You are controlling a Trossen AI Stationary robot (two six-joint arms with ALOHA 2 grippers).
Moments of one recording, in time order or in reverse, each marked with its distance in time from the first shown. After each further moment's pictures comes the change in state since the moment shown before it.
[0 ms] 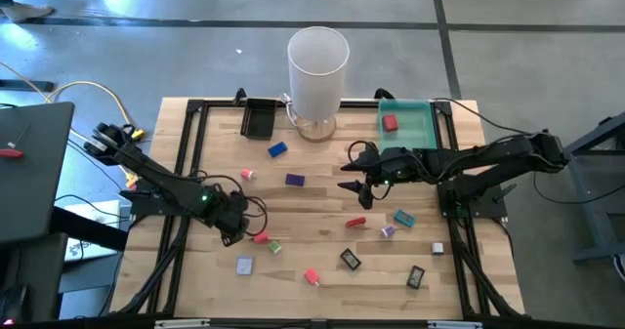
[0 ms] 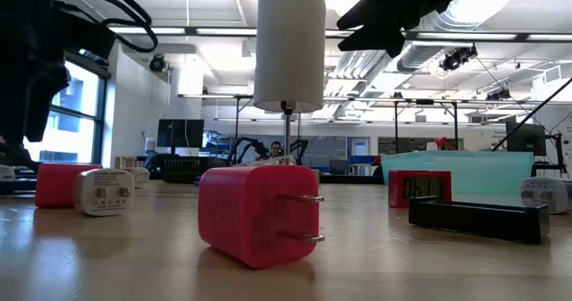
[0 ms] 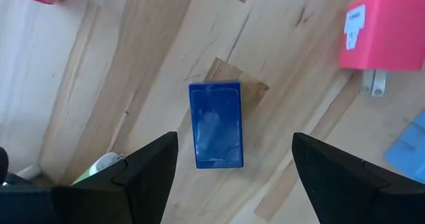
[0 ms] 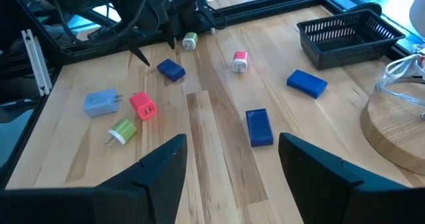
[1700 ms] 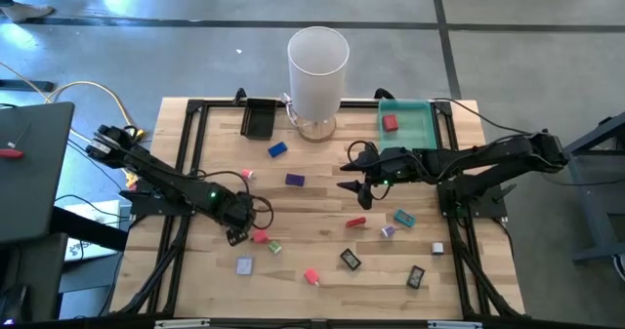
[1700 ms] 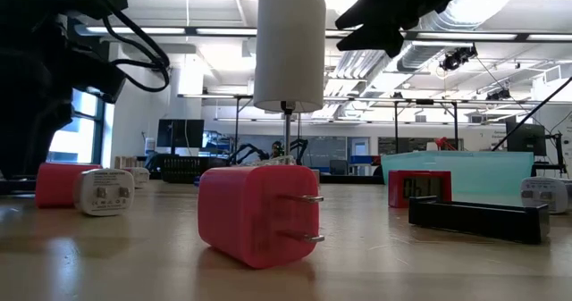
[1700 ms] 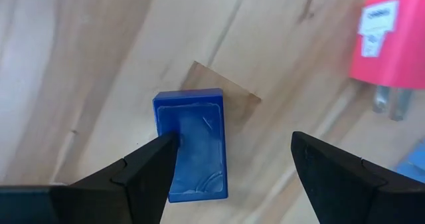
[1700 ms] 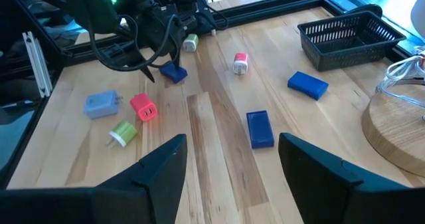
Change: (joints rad) left arm 0.078 0.043 -0.119 0.218 0.126 0.047; right arm 0.000 0.004 0.000 0.015 0.000 0.000
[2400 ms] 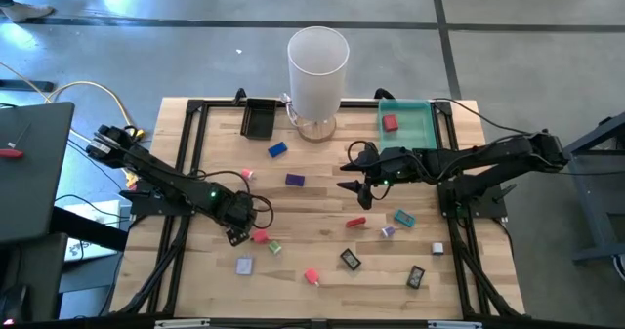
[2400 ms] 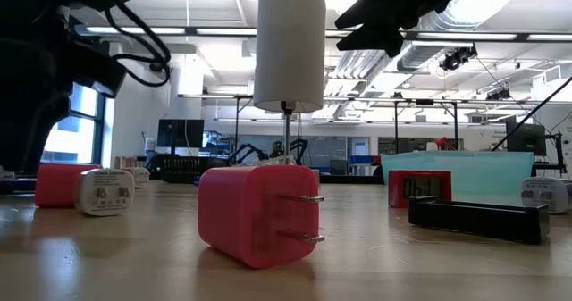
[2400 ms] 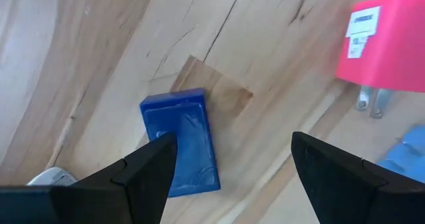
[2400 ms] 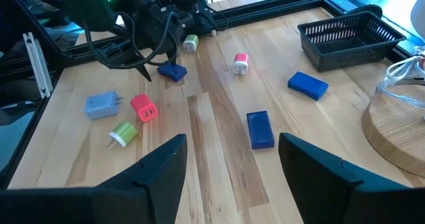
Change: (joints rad) left arm 0.000 -0.002 0.039 -0.053 0.003 -0.044; right arm 0.000 0.000 0.000 0.000 0.001 0.000
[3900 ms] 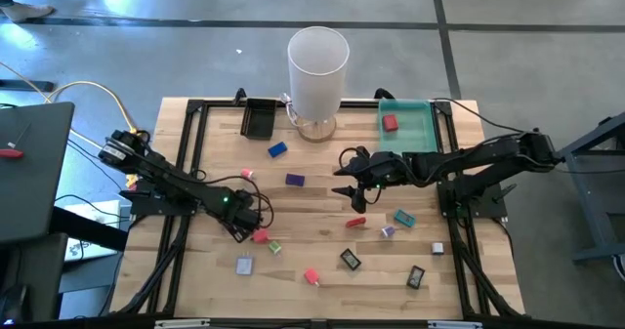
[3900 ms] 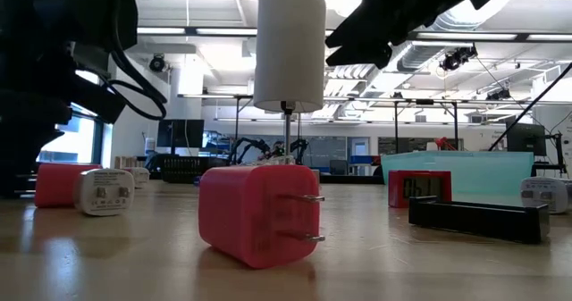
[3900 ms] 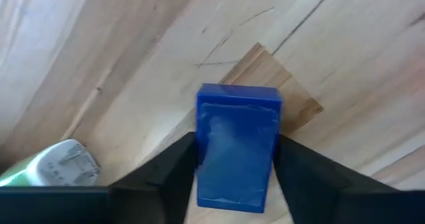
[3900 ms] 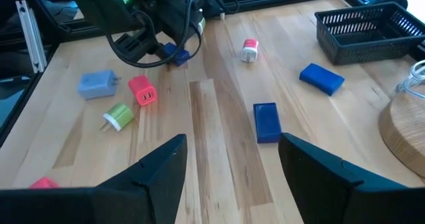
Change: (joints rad) left arm 0.013 0.169 -0.004 -0.024 -0.004 -0.149; right arm 0.001 0.097 0.000 0.059 -0.034 -0.060
